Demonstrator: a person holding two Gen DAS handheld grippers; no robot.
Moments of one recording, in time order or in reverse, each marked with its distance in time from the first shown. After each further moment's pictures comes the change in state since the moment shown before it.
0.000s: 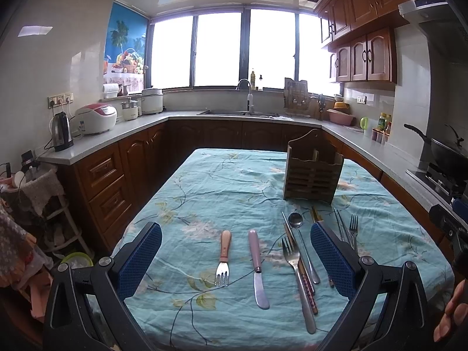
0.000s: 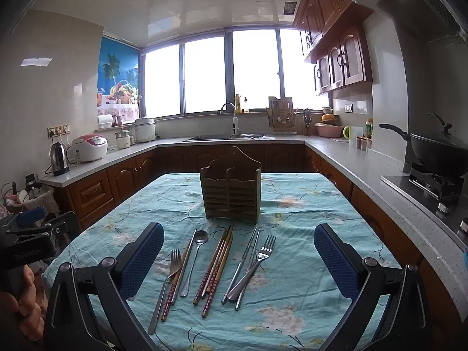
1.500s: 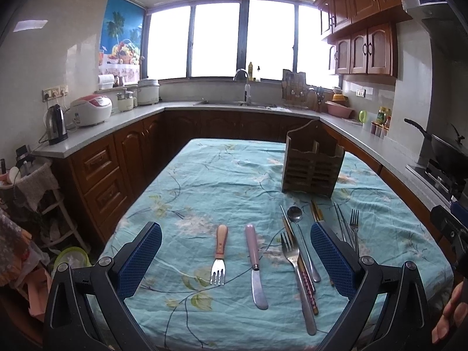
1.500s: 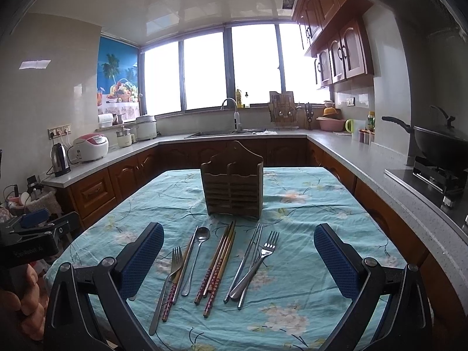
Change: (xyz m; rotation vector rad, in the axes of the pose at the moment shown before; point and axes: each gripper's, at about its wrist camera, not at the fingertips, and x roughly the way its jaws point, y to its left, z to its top) left arm 0.022 0.002 0.007 -0.008 0.064 -0.029; right arm 0.009 -0.001 -0.004 0.022 0.024 0.016
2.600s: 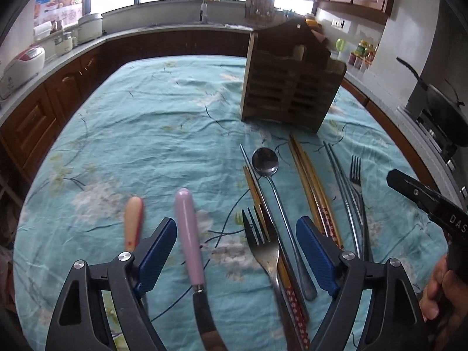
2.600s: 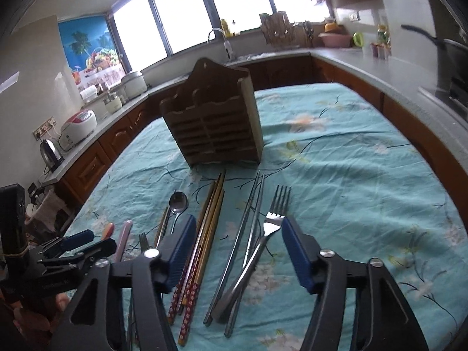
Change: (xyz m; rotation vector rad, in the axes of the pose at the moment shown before) left arm 0.191 -0.032 0.026 0.063 0.404 -0.188; right arm 0.154 -0.052 -0.016 0.182 0.387 0.087
